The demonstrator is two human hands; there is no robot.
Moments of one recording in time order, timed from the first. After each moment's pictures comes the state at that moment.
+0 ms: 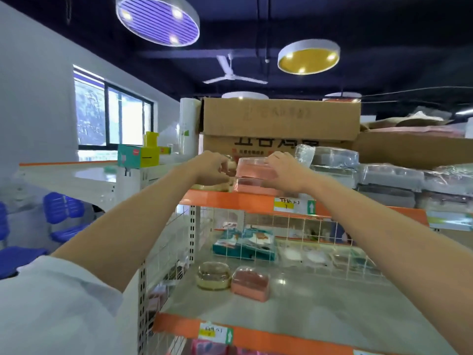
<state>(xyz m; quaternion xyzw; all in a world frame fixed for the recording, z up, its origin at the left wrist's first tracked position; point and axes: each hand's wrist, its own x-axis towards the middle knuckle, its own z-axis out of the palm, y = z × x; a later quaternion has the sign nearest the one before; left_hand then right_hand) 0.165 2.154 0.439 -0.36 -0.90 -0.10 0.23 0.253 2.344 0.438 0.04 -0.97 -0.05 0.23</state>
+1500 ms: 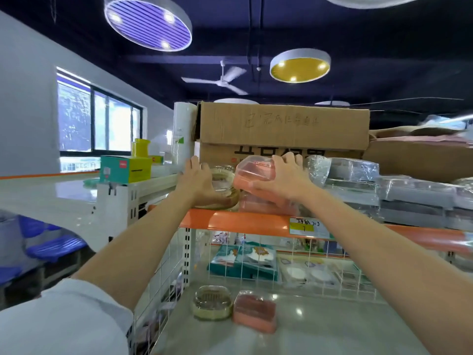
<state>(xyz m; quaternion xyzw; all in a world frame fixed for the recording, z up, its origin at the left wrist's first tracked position) 0.082 2.154 0.417 -0.23 -0.92 -0.12 0.29 0.177 2.340 0.440 -0.08 -0.95 0.04 0.31</state>
